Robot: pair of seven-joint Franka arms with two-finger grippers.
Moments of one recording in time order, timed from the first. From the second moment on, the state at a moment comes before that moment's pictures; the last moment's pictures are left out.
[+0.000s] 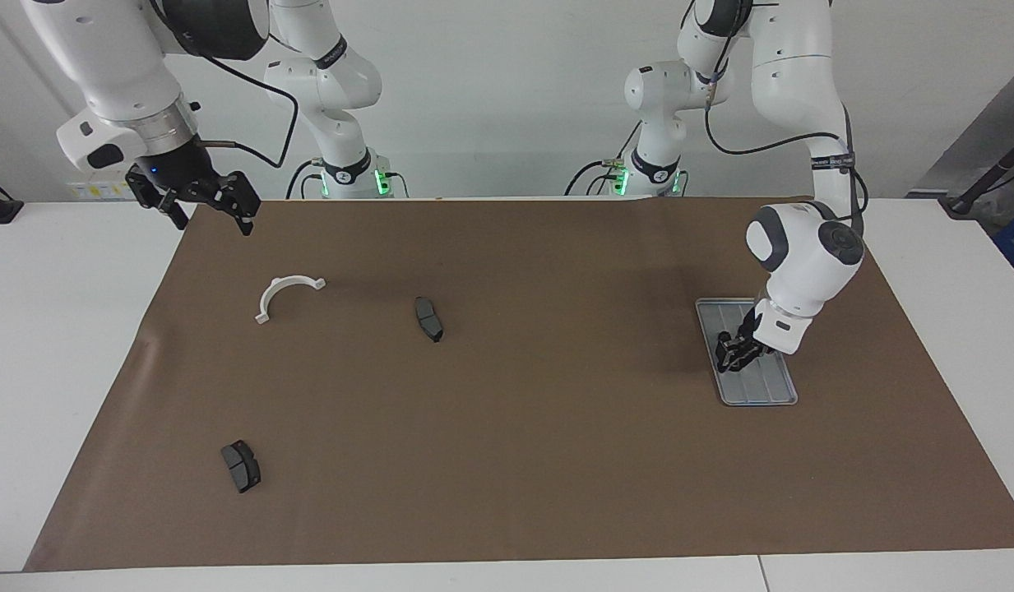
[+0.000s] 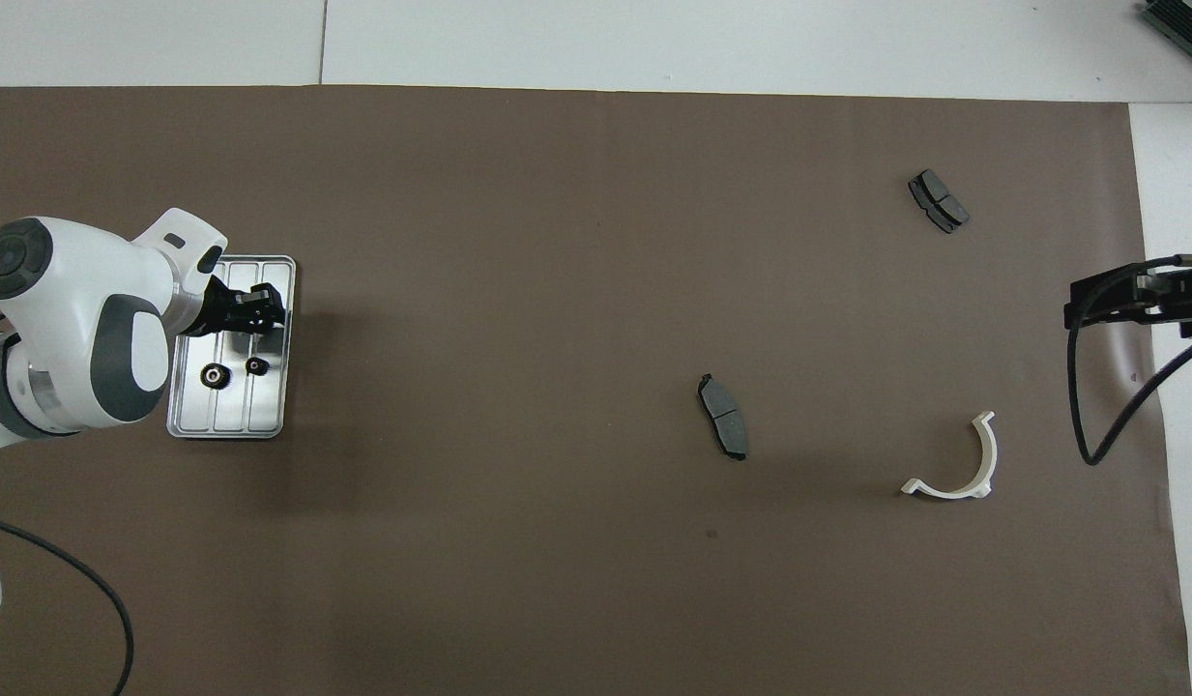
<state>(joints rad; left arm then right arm) 0.07 0.32 -0.09 -2.02 -0.10 2.39 -0.11 0.01 -0.01 -0.04 -1.60 -0.05 1.57 0.07</state>
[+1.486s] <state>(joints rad) -0.23 0.32 -0.10 -1.80 -0.03 2.11 -0.65 0.01 -0.01 -0.04 -1.60 -0.05 1.57 0.07</state>
